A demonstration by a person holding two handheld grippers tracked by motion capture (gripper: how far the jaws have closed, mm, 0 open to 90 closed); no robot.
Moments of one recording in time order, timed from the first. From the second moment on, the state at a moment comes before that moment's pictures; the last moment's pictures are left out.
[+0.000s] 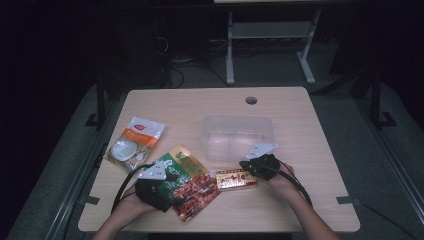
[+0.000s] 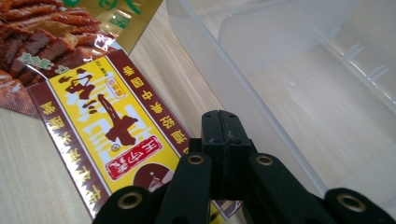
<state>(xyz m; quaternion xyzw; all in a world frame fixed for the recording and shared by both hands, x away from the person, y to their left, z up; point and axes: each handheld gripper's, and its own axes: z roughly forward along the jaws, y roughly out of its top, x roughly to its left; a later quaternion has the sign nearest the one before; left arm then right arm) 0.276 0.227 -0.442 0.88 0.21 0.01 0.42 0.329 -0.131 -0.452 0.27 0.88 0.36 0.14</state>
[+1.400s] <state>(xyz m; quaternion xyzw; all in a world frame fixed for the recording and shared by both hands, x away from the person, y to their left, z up) 0.270 0.222 -0.449 0.89 0.18 0.00 0.42 0.252 -0.173 -0.445 0.27 0.89 0.35 0.06</state>
